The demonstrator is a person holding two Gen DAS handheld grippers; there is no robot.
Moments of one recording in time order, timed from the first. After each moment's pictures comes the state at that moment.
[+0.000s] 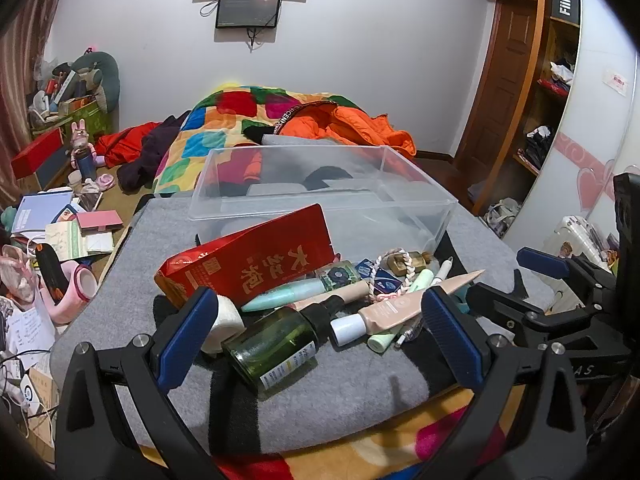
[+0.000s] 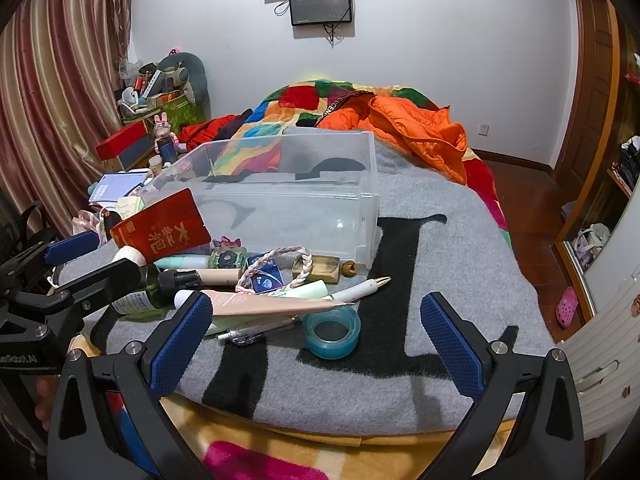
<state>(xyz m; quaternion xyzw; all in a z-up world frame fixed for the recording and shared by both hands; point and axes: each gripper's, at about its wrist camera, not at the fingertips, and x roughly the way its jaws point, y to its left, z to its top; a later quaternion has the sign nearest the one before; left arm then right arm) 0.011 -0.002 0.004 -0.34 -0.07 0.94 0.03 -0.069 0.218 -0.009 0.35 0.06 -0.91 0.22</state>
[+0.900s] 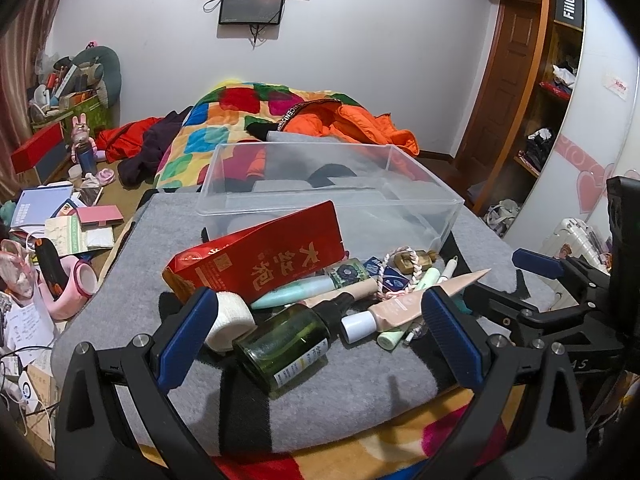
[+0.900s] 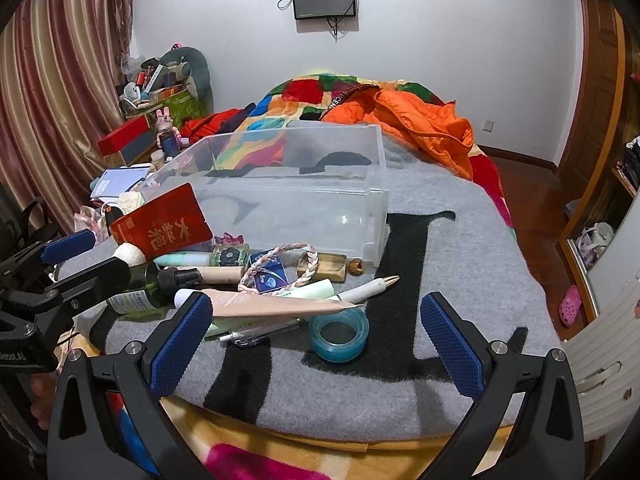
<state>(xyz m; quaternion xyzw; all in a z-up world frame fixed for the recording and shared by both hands) 0.012 -0.011 0.002 -0.34 -0.07 0.94 0.02 -0.075 0.211 -0.016 0.37 0.06 -0.90 0.23</state>
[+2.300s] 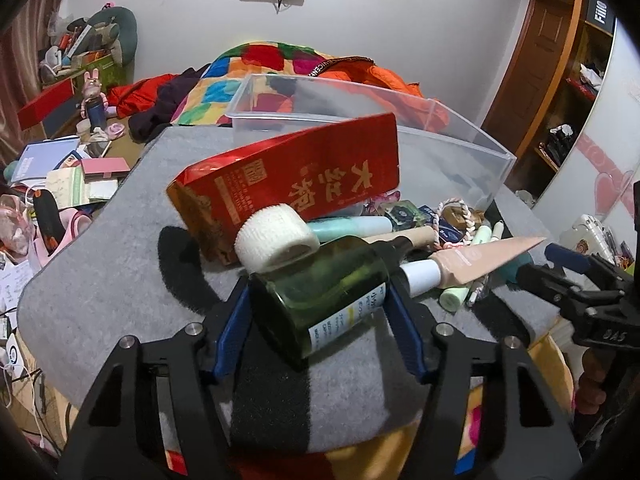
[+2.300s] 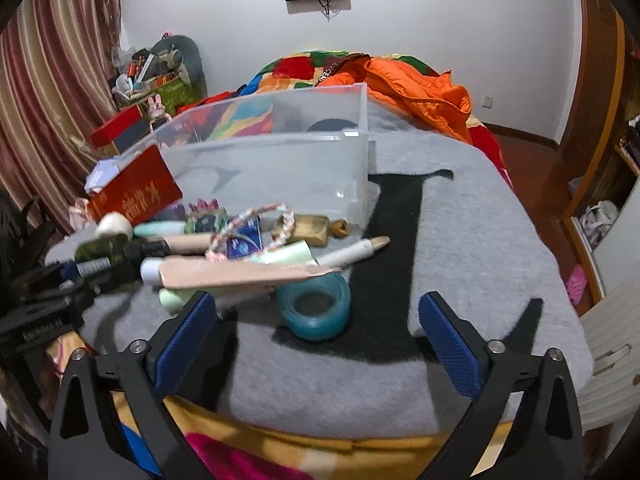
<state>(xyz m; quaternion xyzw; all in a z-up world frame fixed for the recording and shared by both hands) 0.005 -0.033 -0.055 -0.39 -0.11 0.92 0.00 -0.088 0.225 -0.050 0.41 0.05 -0.88 0.23</state>
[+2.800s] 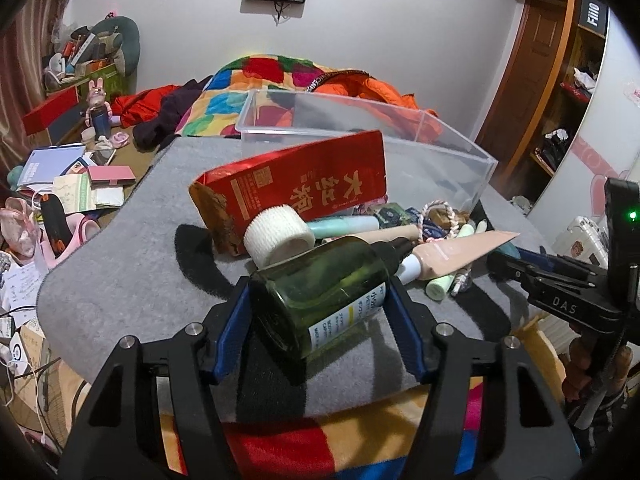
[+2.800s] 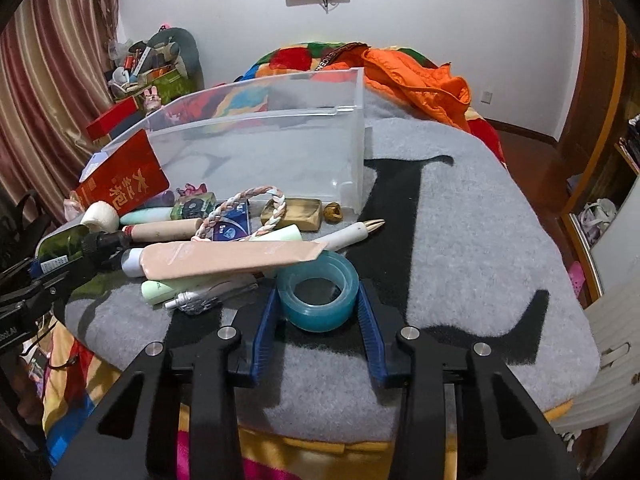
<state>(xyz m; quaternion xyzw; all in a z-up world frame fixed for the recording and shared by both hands) 0.030 -0.028 -0.039 -0.37 -0.10 0.92 0.00 -0.094 0.228 -0.062 0.41 0.05 -0.88 0.22</state>
